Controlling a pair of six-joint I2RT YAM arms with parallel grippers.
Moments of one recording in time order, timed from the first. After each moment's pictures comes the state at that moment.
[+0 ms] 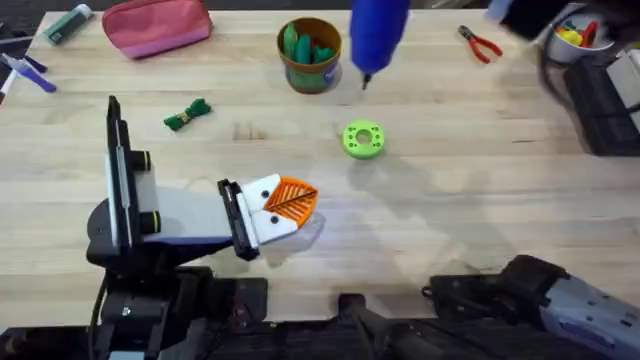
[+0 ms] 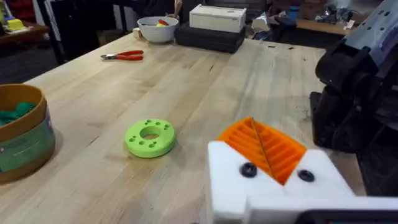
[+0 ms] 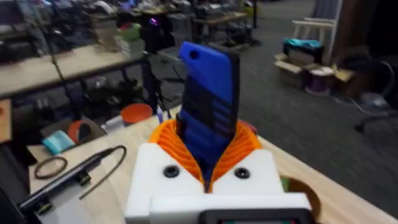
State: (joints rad) left arm -0.02 0.01 0.01 -0.13 1.19 0.08; right arm 0.63 0.91 1.11 -0.11 -0.27 0.07
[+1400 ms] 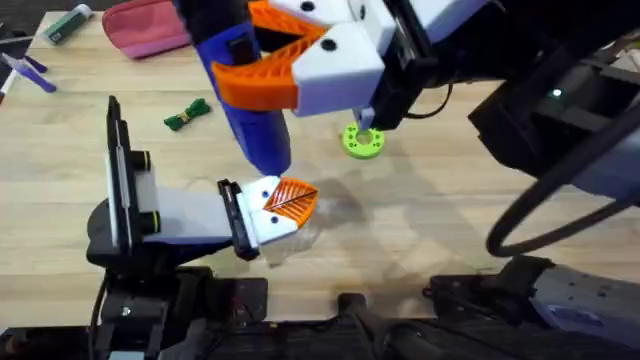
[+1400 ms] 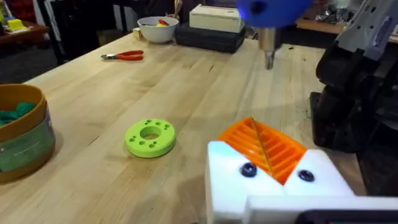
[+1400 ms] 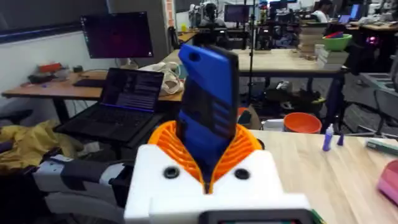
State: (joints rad) left arm -0.02 0.01 0.01 -0.13 1.19 0.08; right arm 0.69 1.26 0.92 0.65 -1.02 0.27
